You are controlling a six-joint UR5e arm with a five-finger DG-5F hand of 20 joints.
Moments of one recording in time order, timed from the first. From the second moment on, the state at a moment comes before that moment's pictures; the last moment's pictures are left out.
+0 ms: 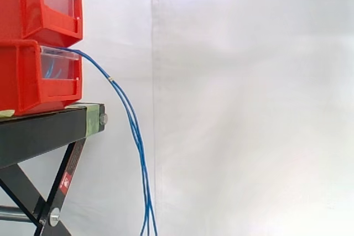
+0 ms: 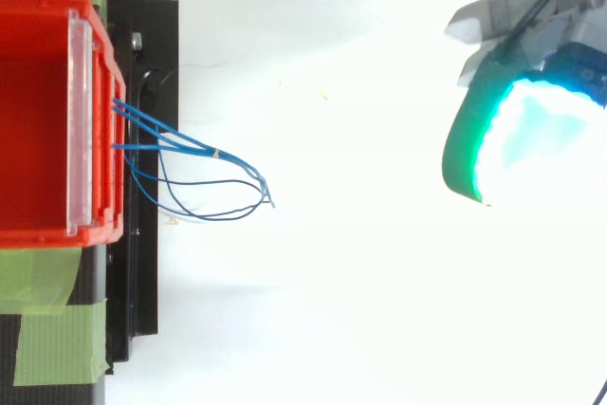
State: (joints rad) arm 0.06 -1.60 -1.61 -3.15 -1.55 -0.11
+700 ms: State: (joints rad) arm 0.07 -1.60 -1.65 -3.13 -1.54 -0.22
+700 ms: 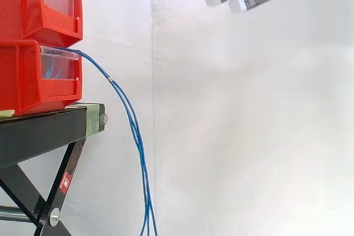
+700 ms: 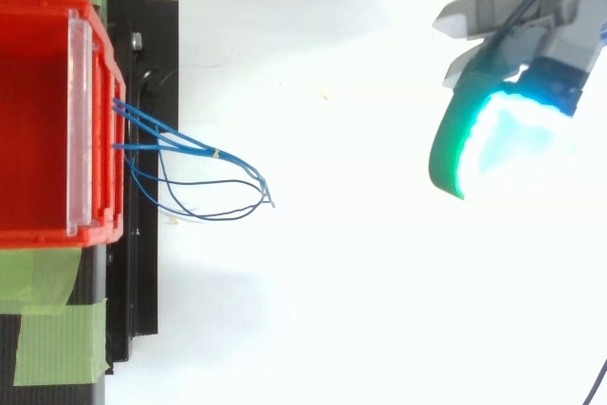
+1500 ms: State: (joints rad) arm 0.10 -1.67 -1.86 -2.82 -1.26 -0.52
